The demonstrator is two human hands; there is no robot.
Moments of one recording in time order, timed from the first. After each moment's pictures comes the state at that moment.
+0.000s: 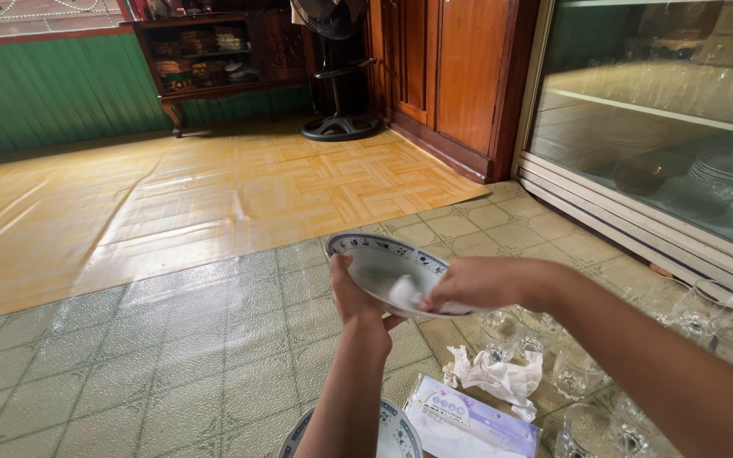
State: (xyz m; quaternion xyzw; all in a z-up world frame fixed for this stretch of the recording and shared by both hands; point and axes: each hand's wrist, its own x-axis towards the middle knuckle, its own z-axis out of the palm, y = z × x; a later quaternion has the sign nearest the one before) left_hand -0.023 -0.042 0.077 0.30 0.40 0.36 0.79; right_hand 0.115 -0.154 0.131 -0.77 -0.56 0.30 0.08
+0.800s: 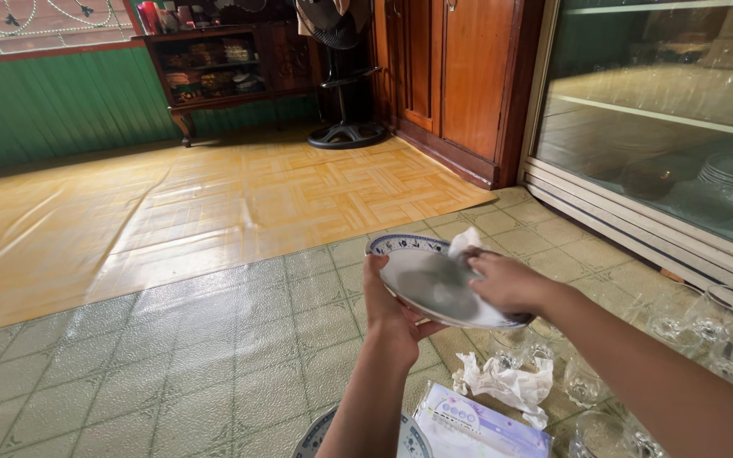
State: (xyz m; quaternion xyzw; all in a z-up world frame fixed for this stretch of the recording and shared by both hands) left_hand -0.012 -0.054 0.074 0.32 0.31 0.28 0.85; right_hand 0.214 -0.117 0.031 -0.85 -0.52 0.09 0.07
